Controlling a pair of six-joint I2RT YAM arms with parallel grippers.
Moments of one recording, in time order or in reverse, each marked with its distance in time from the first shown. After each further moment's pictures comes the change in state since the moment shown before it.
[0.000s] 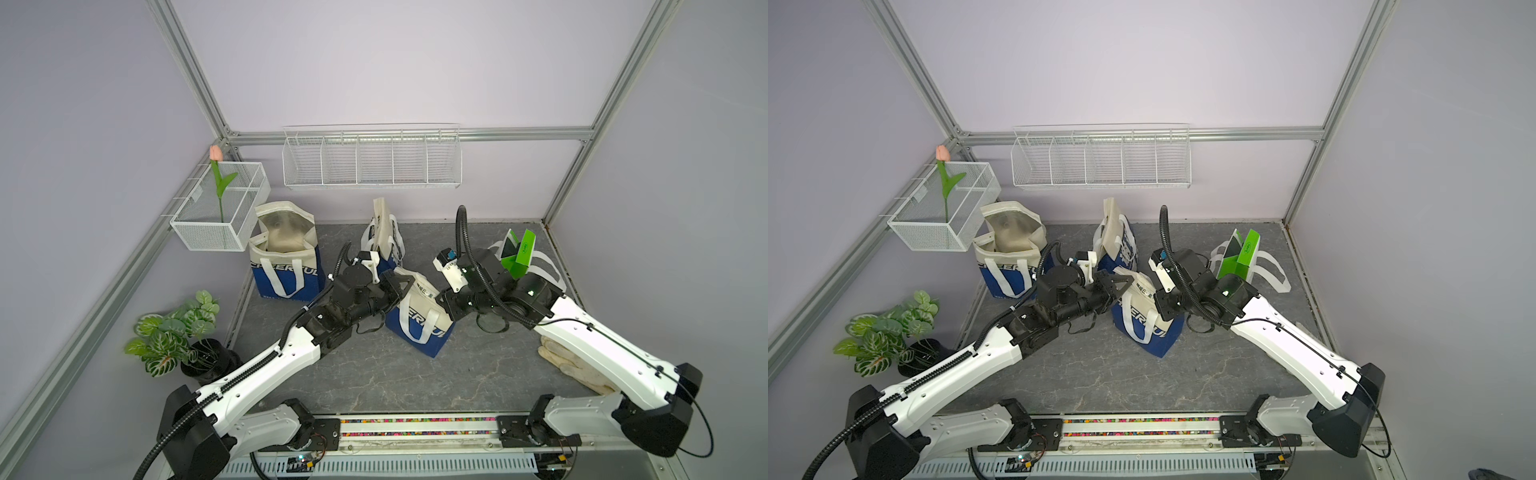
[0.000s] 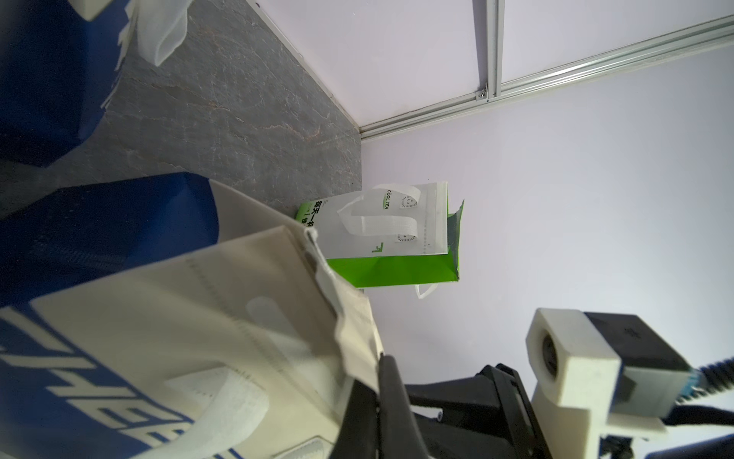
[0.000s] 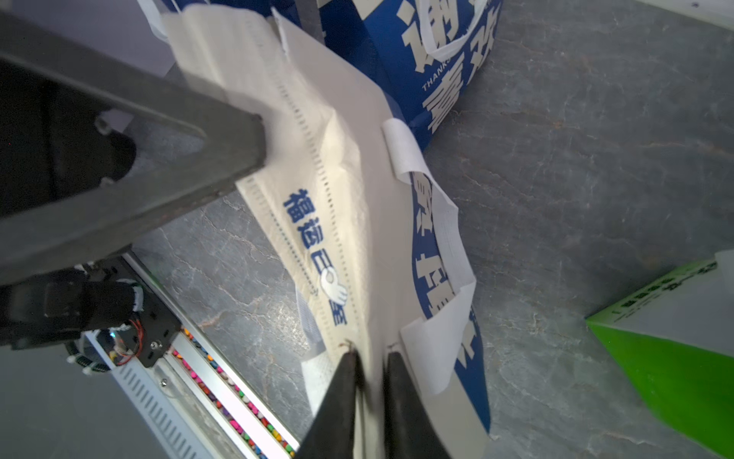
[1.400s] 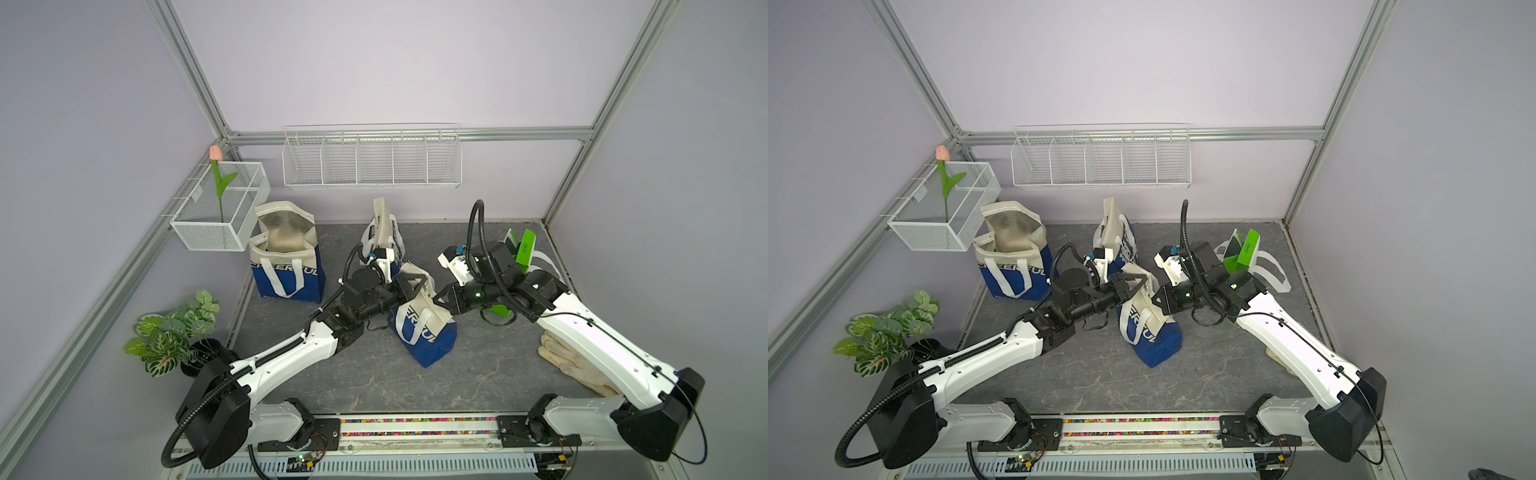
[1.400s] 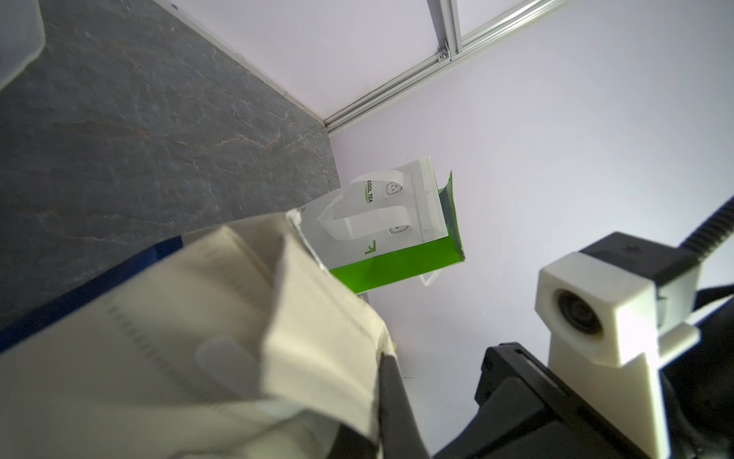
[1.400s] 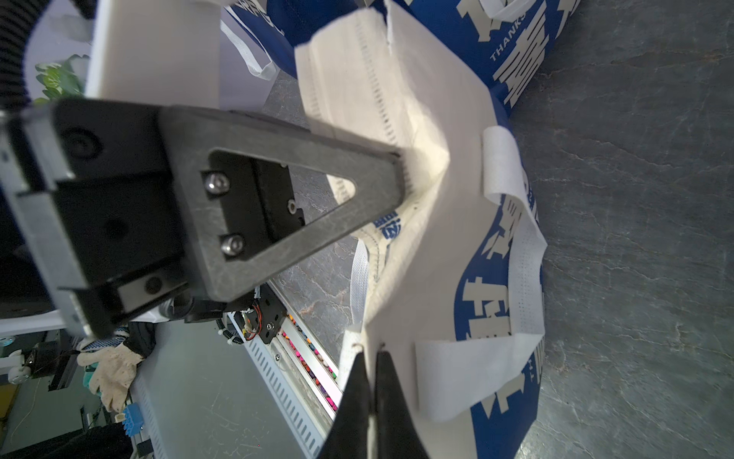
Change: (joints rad) left arm 0.004 0.140 -0.096 0.340 0.111 0.156; right arm -0.137 -0.013 -0.059 0.079 -0.353 0.097
